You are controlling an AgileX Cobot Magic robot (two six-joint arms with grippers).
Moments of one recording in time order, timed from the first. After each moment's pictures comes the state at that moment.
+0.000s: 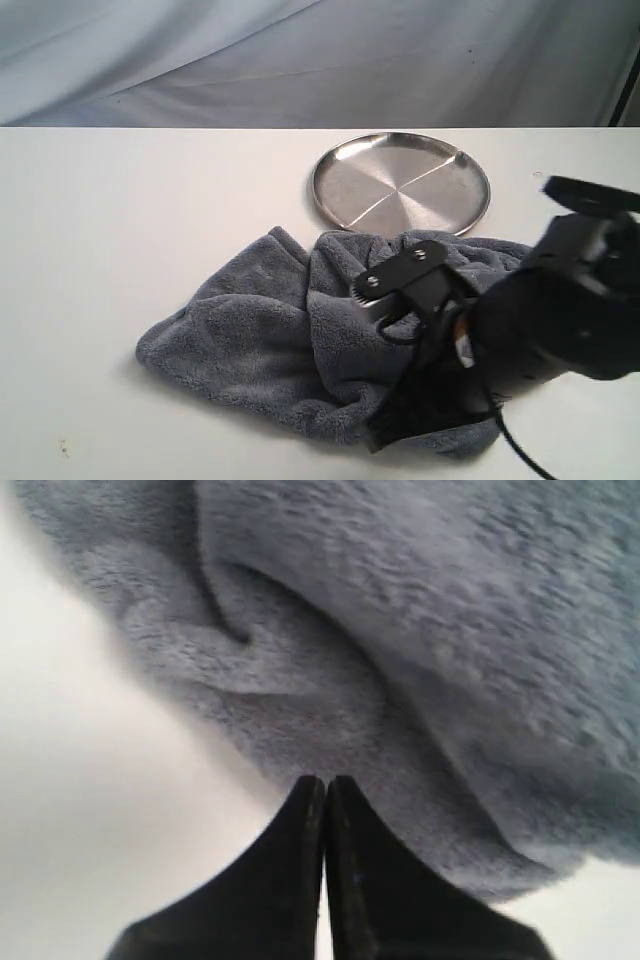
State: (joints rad) left arm -0.03 0.00 0.00 -0.04 0.13 0.01; right arm 0.77 1.51 -0.75 -0.05 0.59 0.24
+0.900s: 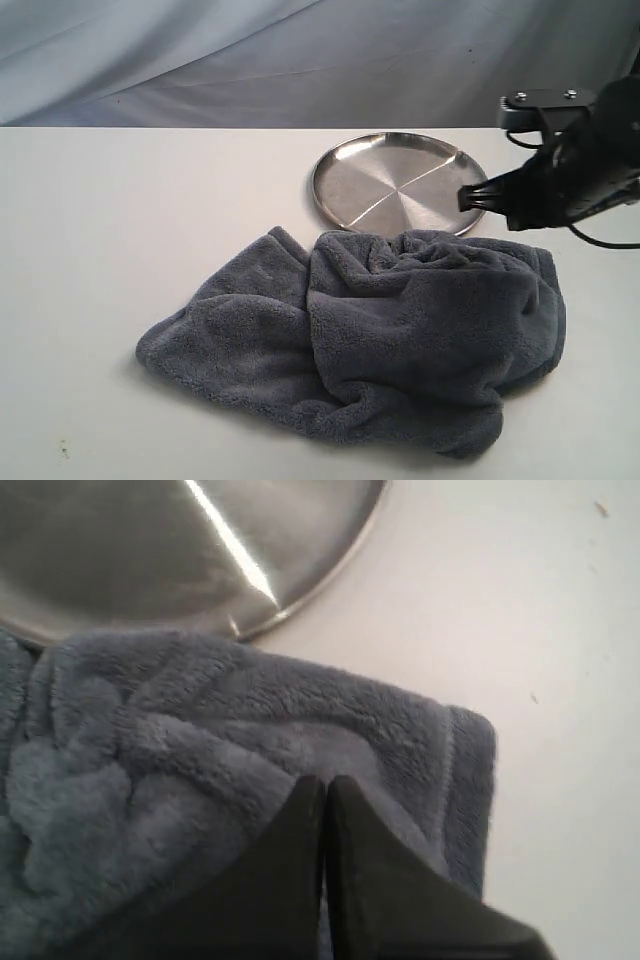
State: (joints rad) left arm -0.03 0.00 0.00 -0.04 0.13 0.01; right arm 0.24 1.73 -1.08 -0.17 0.54 0.30
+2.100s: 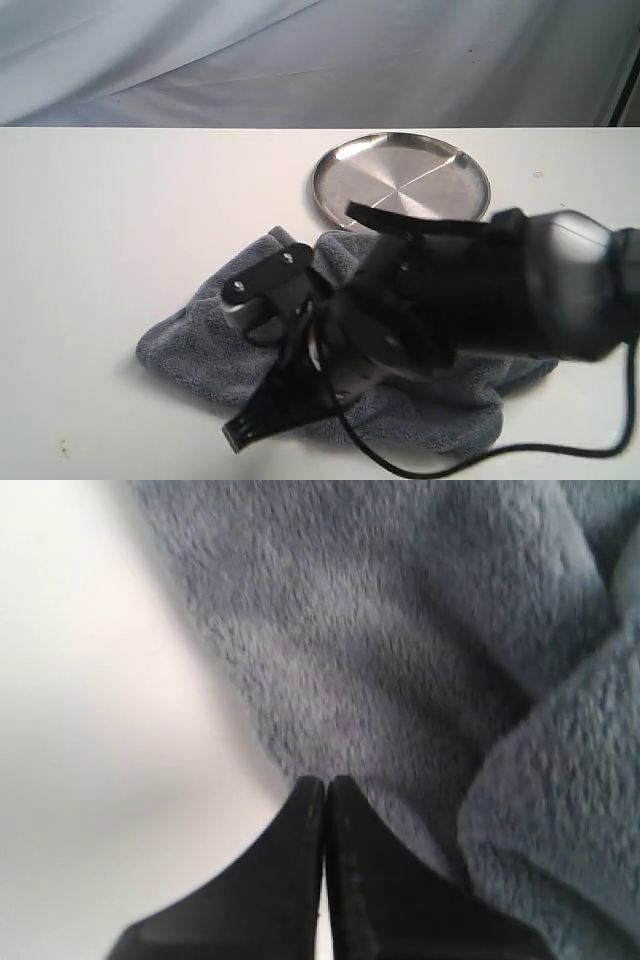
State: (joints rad) left arm -0.03 0.00 0.00 -0.04 0.13 0.01; right arm 0.94 1.80 -1.02 -0.04 0.48 0.29
